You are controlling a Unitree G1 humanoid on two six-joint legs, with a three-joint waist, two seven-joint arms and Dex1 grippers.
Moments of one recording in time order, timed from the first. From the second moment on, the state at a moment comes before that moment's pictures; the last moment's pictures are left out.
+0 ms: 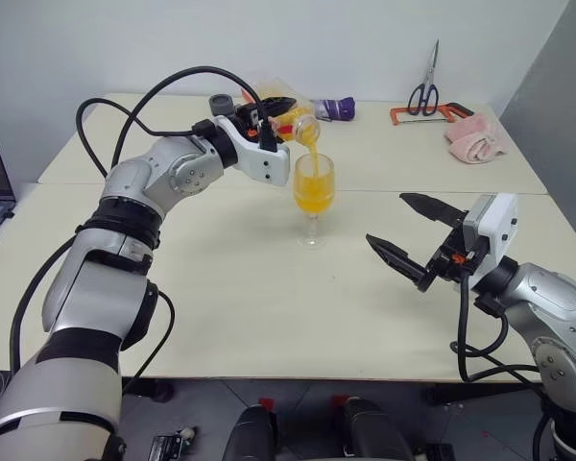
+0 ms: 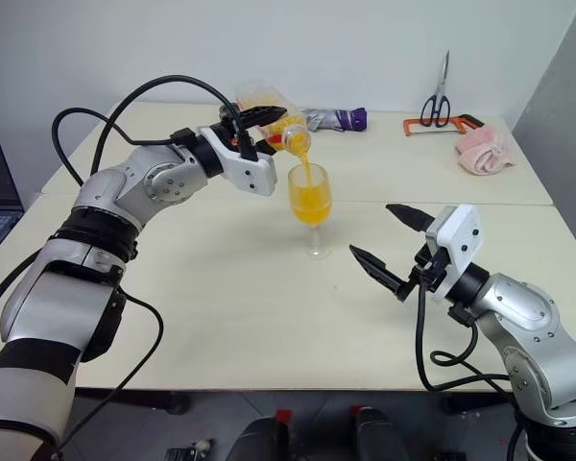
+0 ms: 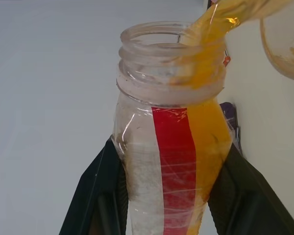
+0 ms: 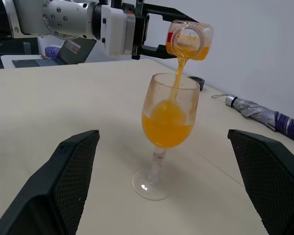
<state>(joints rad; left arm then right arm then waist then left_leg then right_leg) -1.23 0.62 -0.39 0.91 0.75 -0.80 -0.09 -0.18 -0.58 -0.13 -0.66 0.55 0.52 0.59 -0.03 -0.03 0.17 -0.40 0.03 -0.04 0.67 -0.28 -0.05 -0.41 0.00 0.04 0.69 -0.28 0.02</state>
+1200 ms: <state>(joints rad) -1.23 0.61 -0.39 0.91 0.71 -0.77 -0.12 -0.19 -0.59 -0.12 -0.67 0.55 0.54 0.59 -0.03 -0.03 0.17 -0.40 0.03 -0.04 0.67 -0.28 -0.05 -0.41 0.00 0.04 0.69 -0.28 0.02</state>
